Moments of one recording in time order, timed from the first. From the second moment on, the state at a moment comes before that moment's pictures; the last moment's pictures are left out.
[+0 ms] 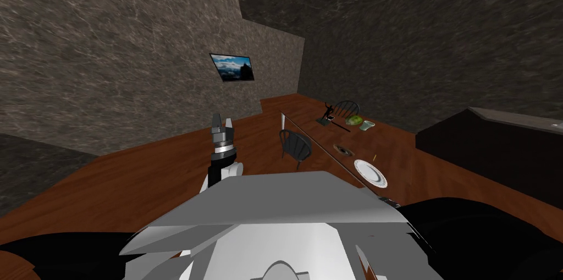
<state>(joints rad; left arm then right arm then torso) 0.46 -0.02 -0.01 -2.24 0.02 -0.52 -0.16 0.54 -1.10 0.42 -0.82 0.45 -0.50 0.37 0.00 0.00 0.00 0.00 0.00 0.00</state>
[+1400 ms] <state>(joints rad) 0.46 -0.02 -0.01 -2.24 0.02 -0.52 -0.16 0.36 -1.13 0.44 -0.44 0.58 -0.49 0.57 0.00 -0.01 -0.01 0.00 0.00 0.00</state>
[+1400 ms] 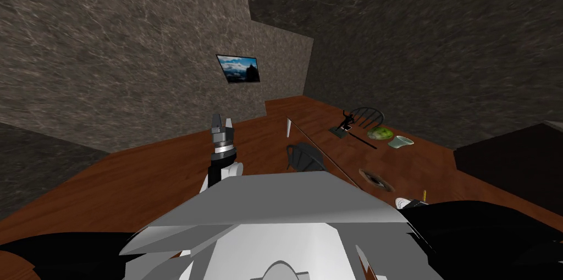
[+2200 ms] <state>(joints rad) 0.46 -0.02 -0.01 -2.24 0.02 -0.52 -0.16 0.28 -1.07 0.44 -0.33 0.61 -0.48 0.65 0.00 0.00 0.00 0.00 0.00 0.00</state>
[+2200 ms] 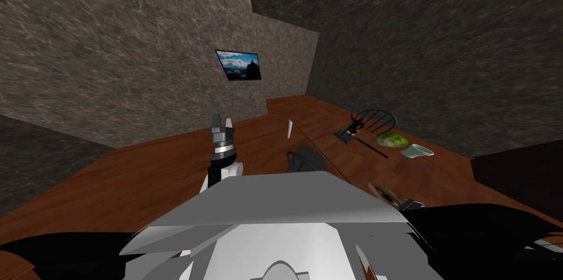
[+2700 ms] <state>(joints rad) 0.46 -0.02 -0.01 -2.24 0.02 -0.52 -0.16 0.28 -1.07 0.44 -0.33 0.61 -0.48 0.65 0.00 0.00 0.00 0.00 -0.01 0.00</state>
